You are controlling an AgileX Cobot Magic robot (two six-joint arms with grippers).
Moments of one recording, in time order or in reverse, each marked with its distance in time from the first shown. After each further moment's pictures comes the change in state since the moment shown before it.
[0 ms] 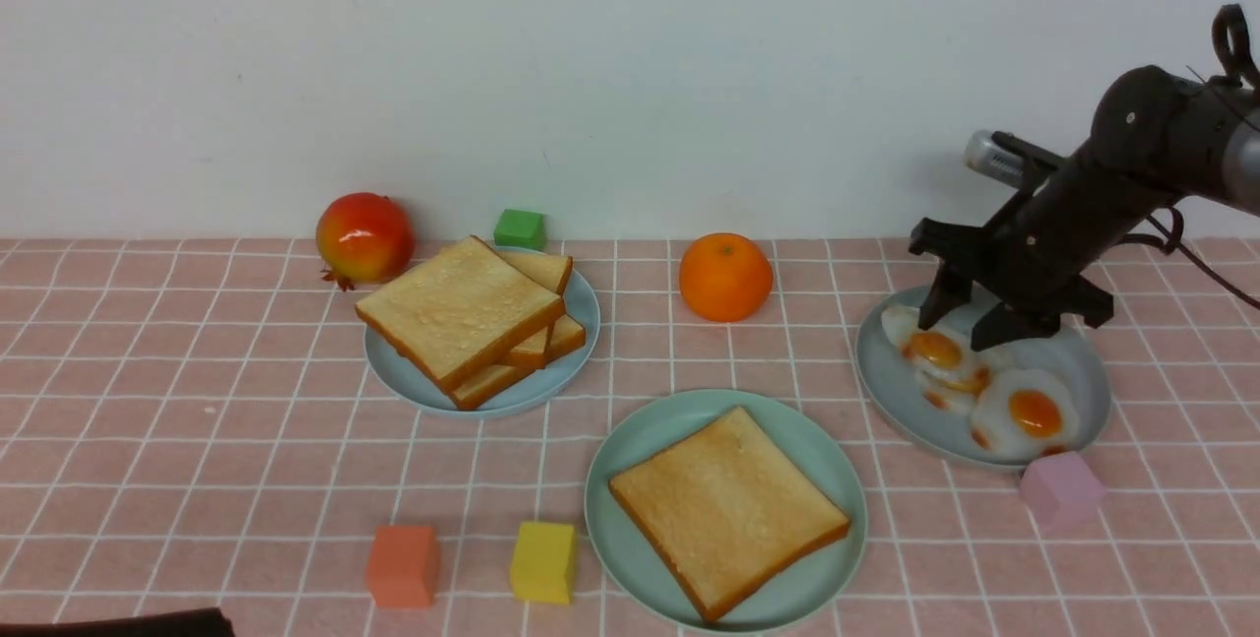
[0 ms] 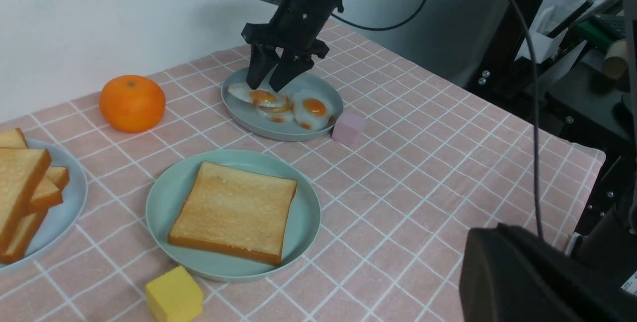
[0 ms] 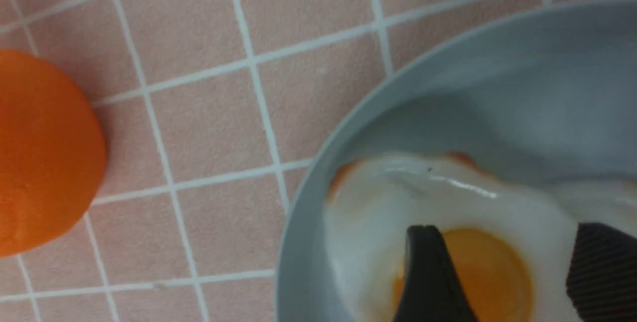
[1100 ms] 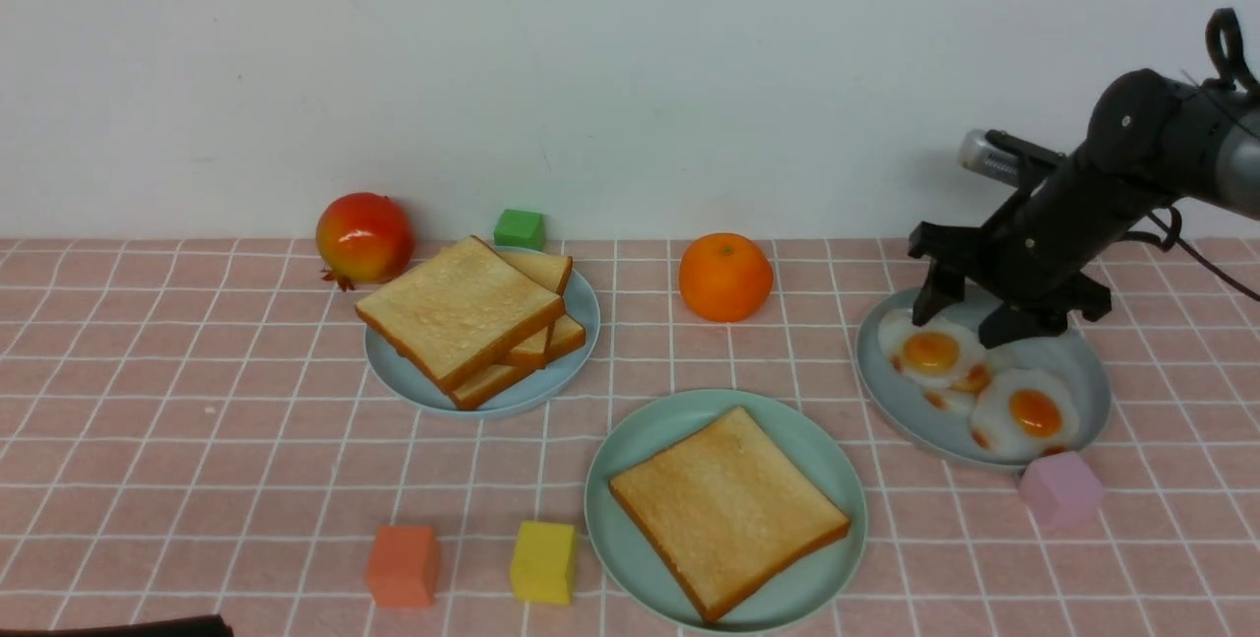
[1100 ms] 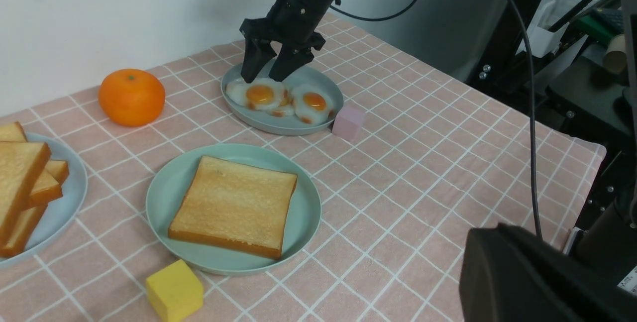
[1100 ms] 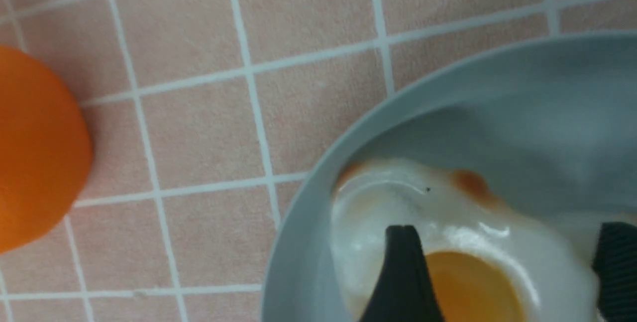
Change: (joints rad) right arm -0.002 0.024 -0.006 0.015 -0.023 -0.065; left arm 0.000 0.000 0.001 0.000 0.009 0.000
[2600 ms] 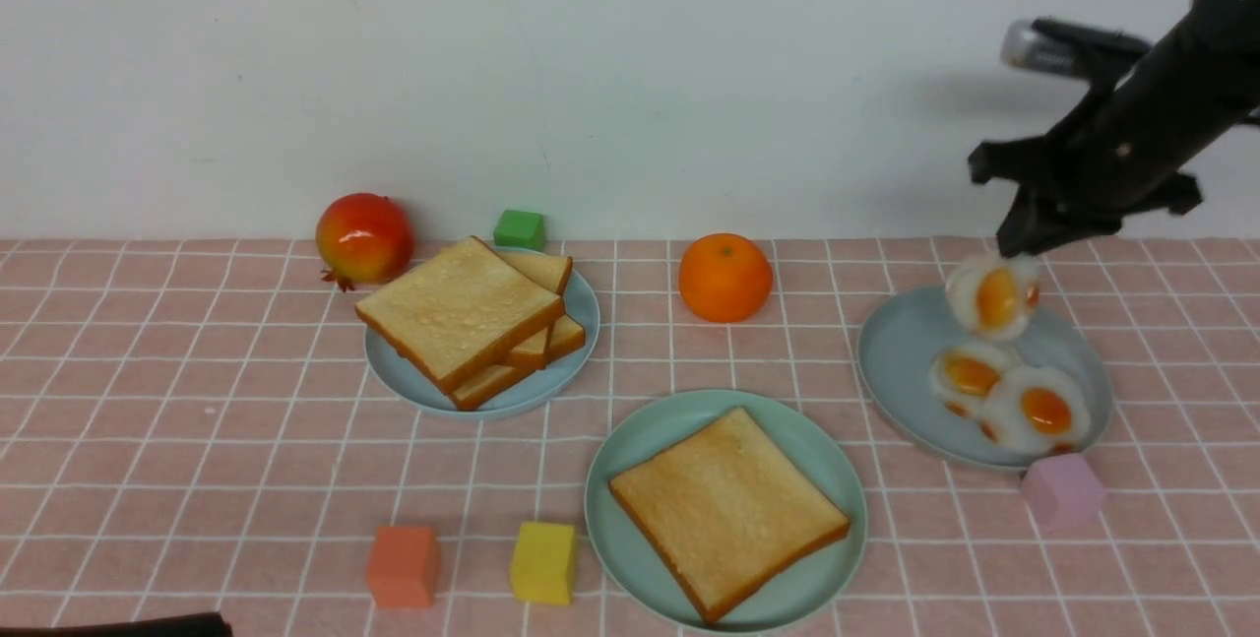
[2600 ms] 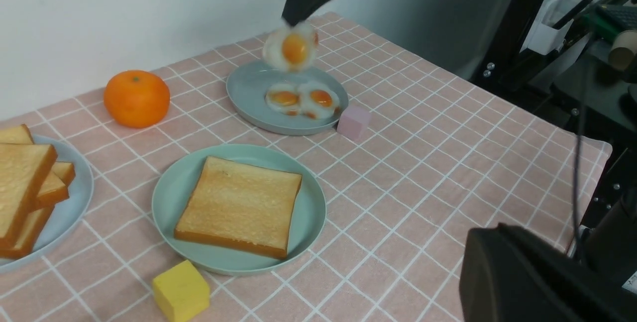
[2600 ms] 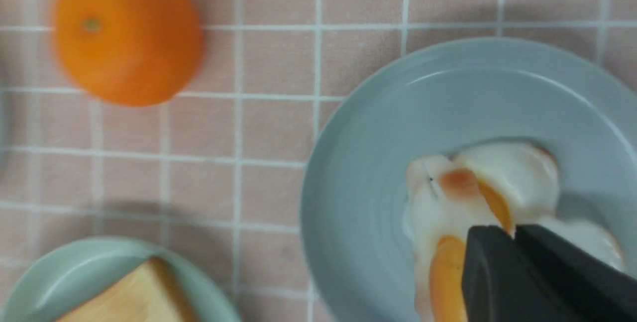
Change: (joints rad) right arm -0.002 -0.308 0.044 -0.072 0.161 -0.145; left arm 0.000 0.000 0.000 0.013 0.002 0.001
